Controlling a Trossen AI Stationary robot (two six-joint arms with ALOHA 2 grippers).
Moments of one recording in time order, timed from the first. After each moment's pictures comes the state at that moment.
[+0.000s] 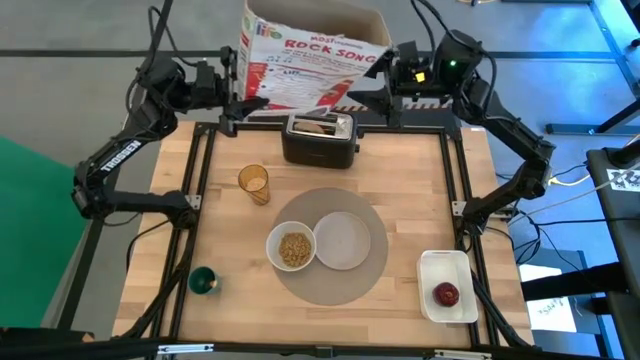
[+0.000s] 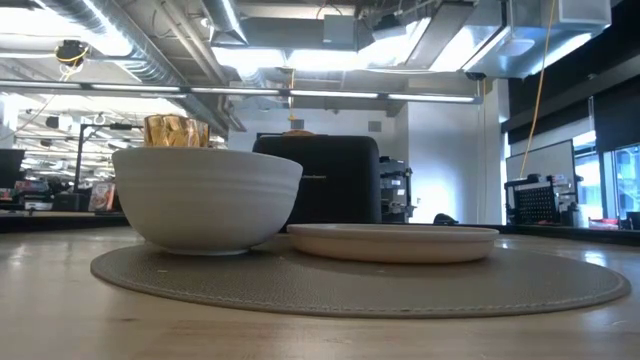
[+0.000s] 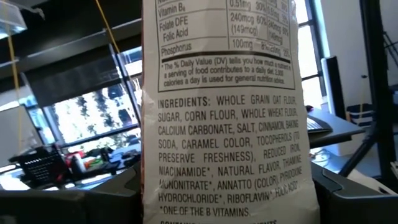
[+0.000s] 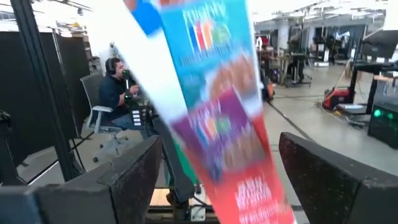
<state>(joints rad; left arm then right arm) 0.73 1.10 1.34 0.02 0.67 0.14 -0.48 1.51 1.89 -0.26 -0.57 0.10</state>
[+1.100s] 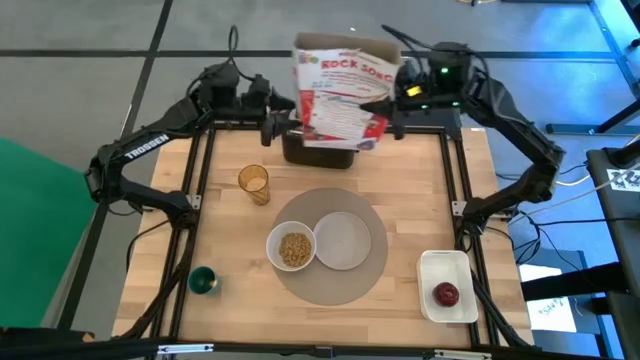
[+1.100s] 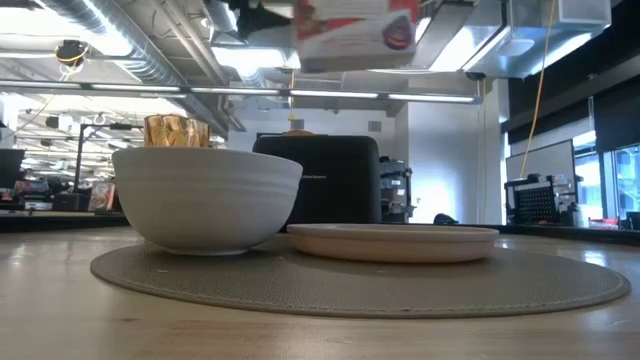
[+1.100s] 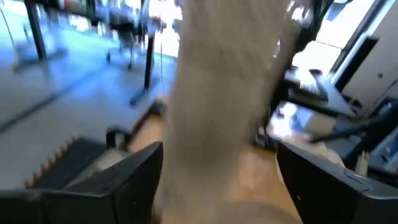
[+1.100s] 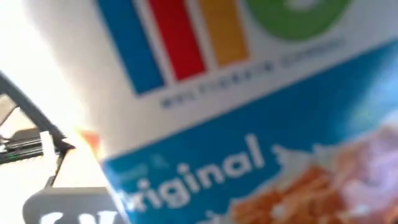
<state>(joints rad) 0.60 1.27 1.34 -0.31 0.43 -0.13 -0.52 1.43 1.88 -0.76 -0.41 0.00</state>
